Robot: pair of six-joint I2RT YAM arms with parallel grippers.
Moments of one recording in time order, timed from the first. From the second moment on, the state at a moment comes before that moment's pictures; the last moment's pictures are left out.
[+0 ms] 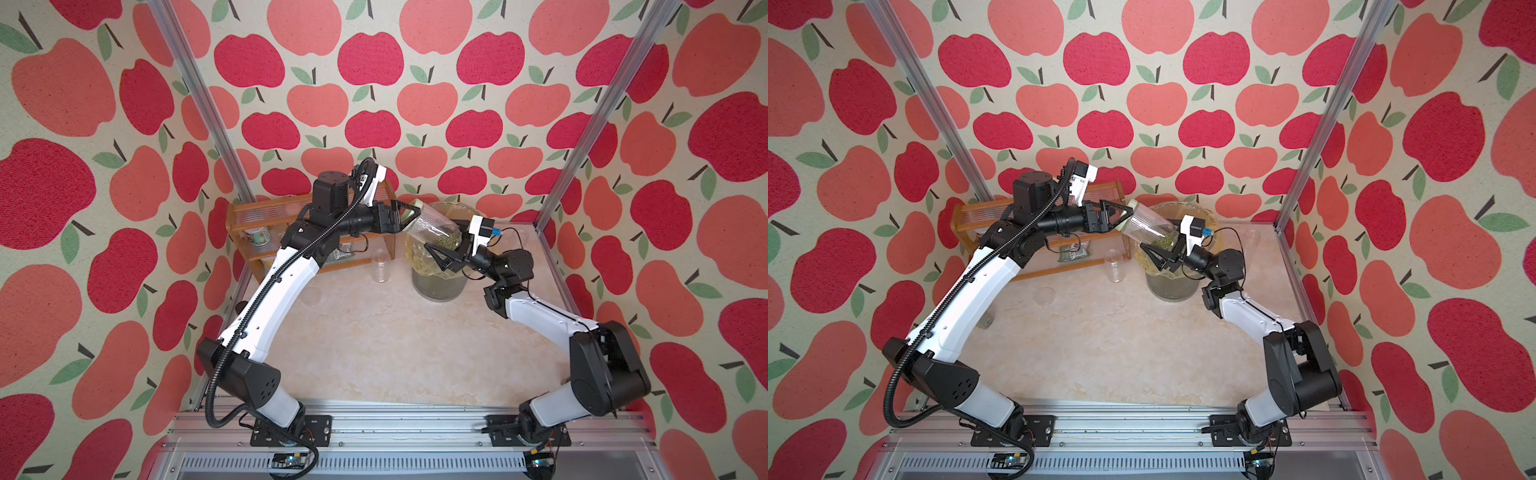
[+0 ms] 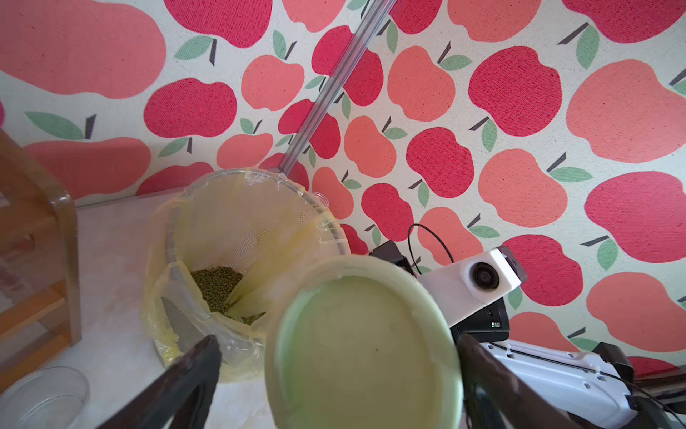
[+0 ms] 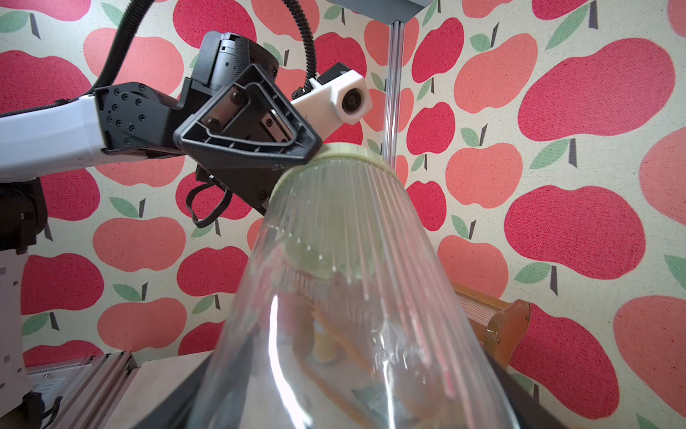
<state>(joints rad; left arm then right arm) -0.45 1.52 1.75 -0.46 0.59 -0.42 0.44 1.51 0.90 1.18 -0.78 0.33</state>
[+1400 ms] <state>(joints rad) -0.55 1.45 1.16 0.70 0.52 -0.67 0.40 1.50 0.91 1.21 -0.78 0.47</state>
